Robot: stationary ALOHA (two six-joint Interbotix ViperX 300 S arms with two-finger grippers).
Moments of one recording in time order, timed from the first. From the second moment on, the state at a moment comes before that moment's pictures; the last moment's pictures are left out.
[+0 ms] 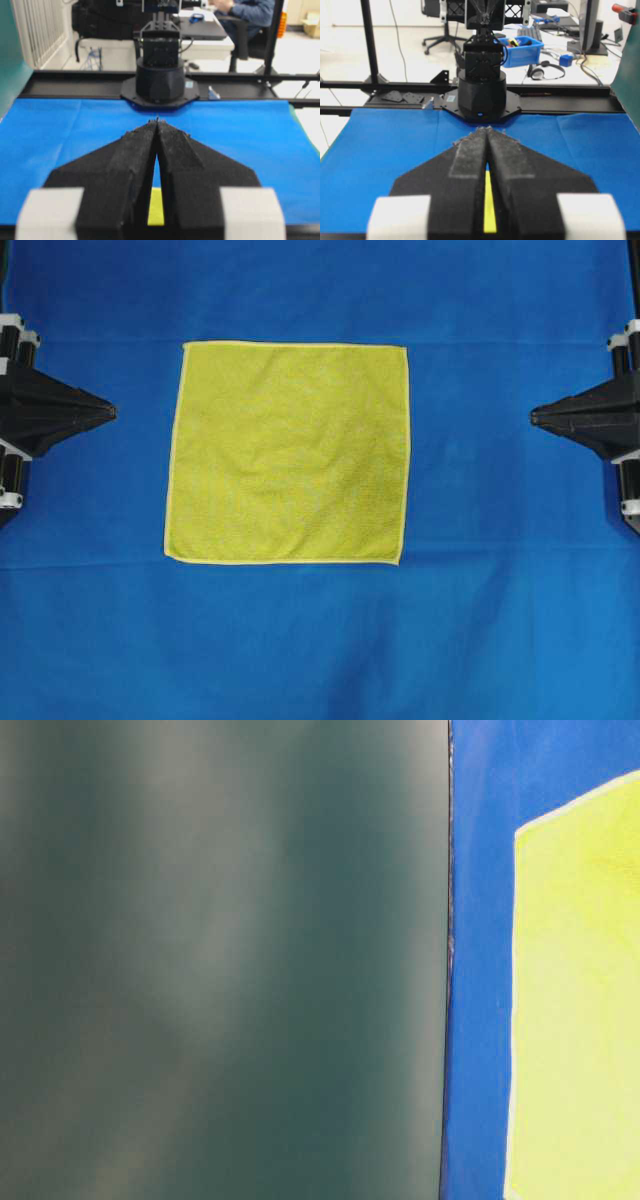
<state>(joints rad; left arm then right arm) 0.00 -0.97 1.18 0.00 -0.29 0.00 0.00 -0.97 1.17 0.00 -0.29 0.00</state>
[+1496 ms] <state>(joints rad) 0.54 -0.07 1.09 -0.02 -0.31 0.09 -0.48 0.09 0.77 -0.02 -0.03 -0.01</state>
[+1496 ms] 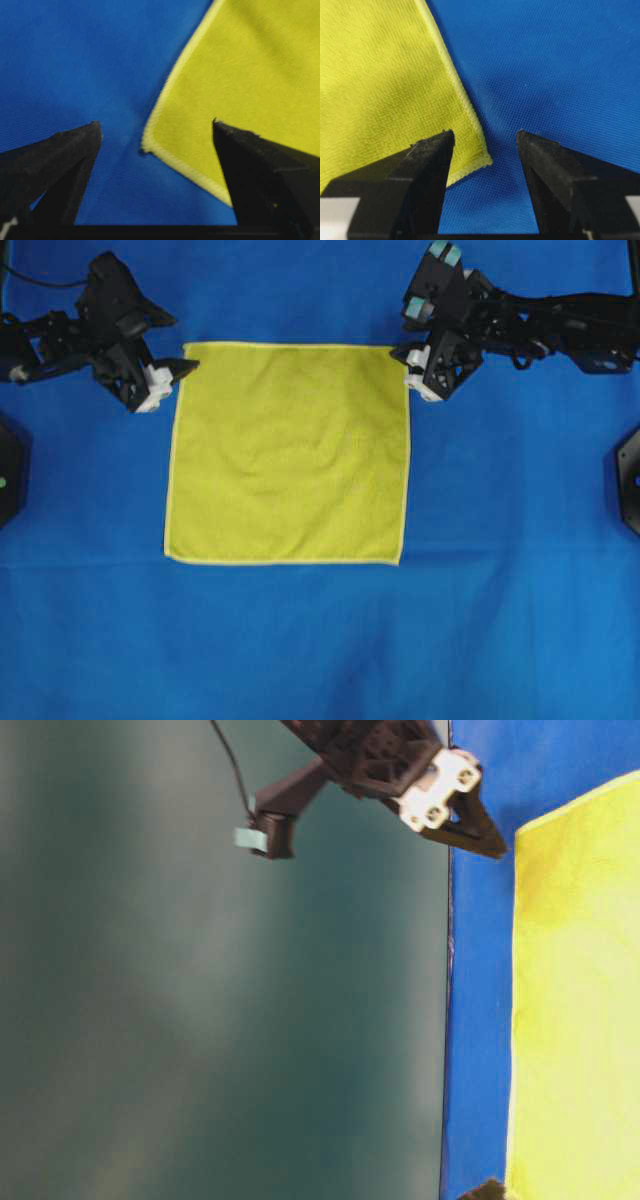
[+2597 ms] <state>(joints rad) 0.54 -0.04 1.01 -0.02 -0.12 0.15 -0.47 0.12 0.76 -0.02 -0.03 0.00</state>
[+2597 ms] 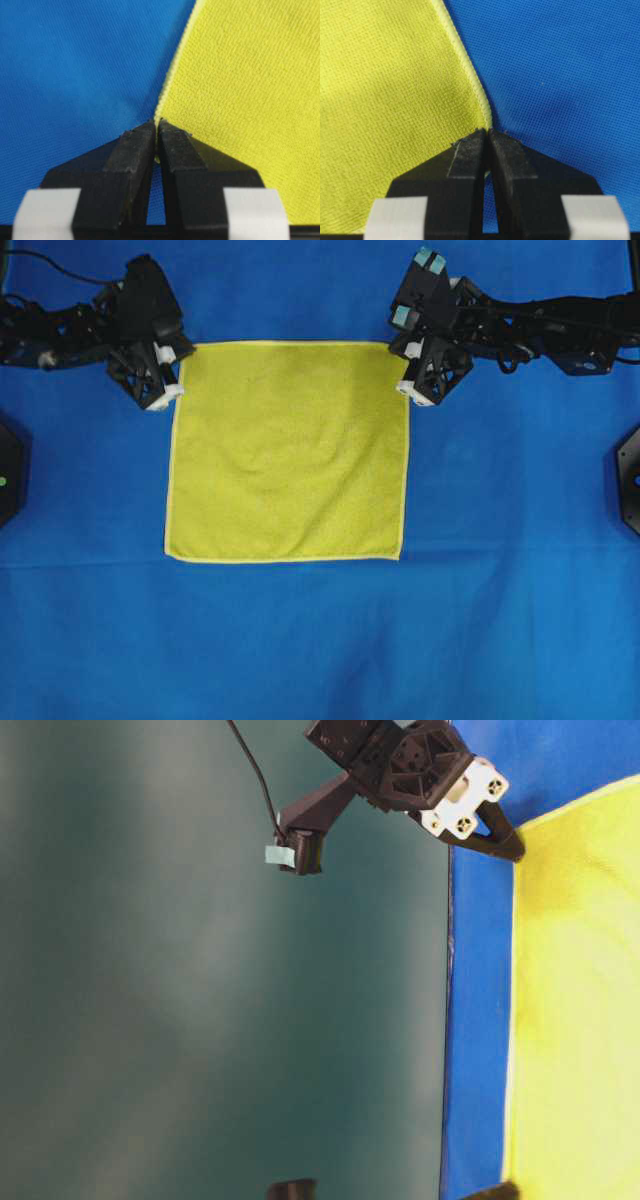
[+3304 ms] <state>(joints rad) 0.39 -0.23 1.02 -0.02 0.08 0.10 -0.37 -0.03 0.80 -0.01 0.01 0.03</state>
